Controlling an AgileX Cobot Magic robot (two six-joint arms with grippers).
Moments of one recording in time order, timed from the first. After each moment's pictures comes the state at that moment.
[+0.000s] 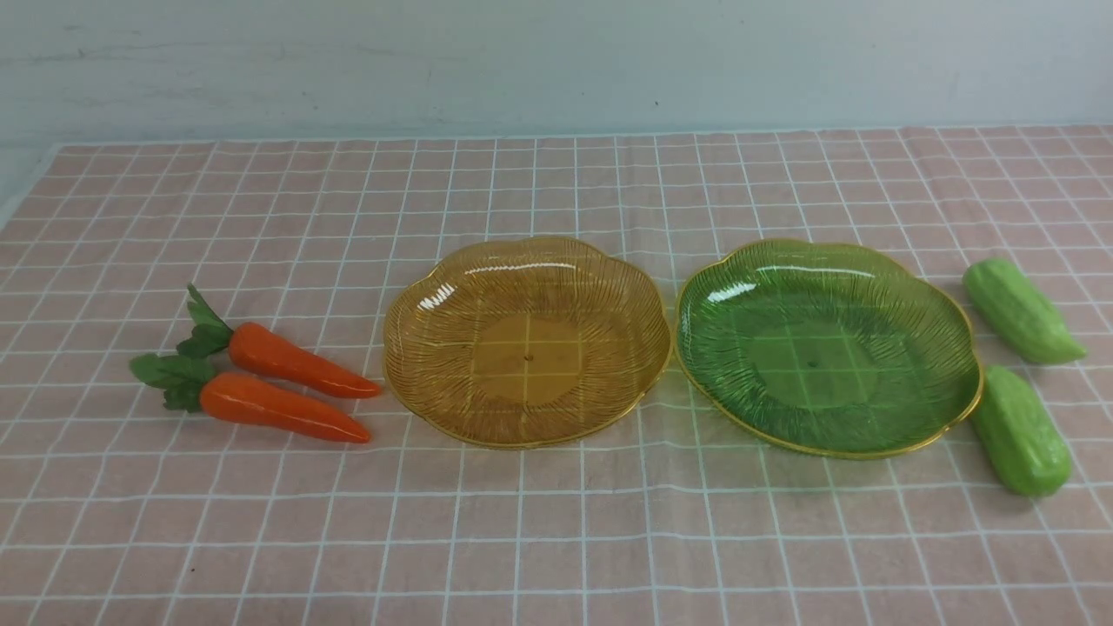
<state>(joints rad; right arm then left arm) 0.07 -0.01 0.03 0.07 0.38 -0.18 -0.05 -0.01 0.03 -0.07 0.38 0.06</state>
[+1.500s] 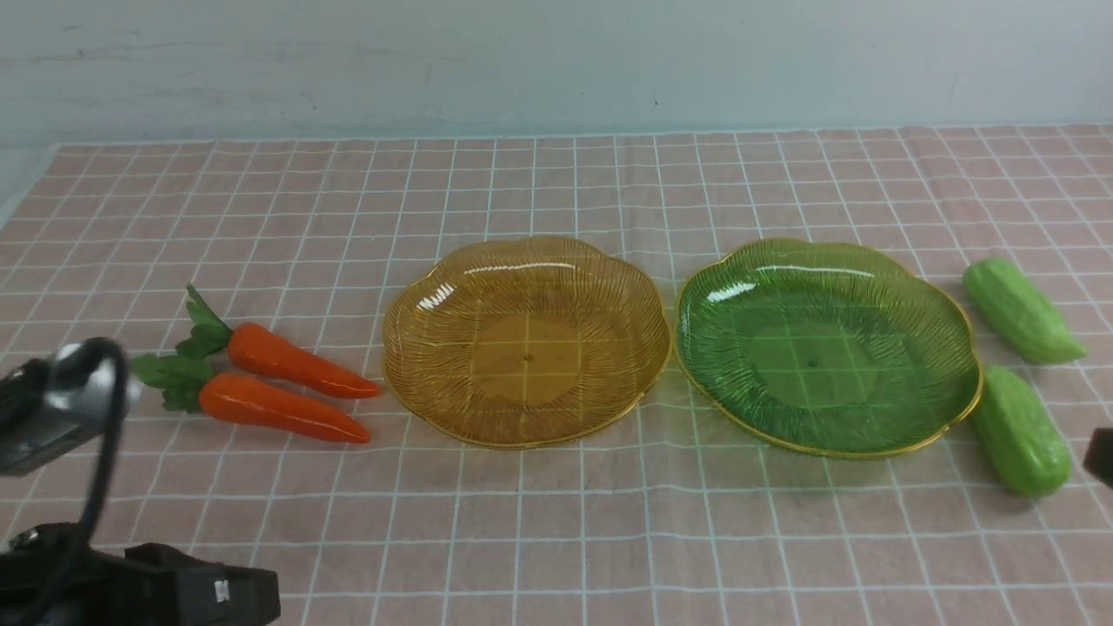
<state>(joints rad) 0.06 1.03 -0.69 0.13 0.72 0.06 -0.05 0.89 -0.62 -0.56 0.96 0.08</state>
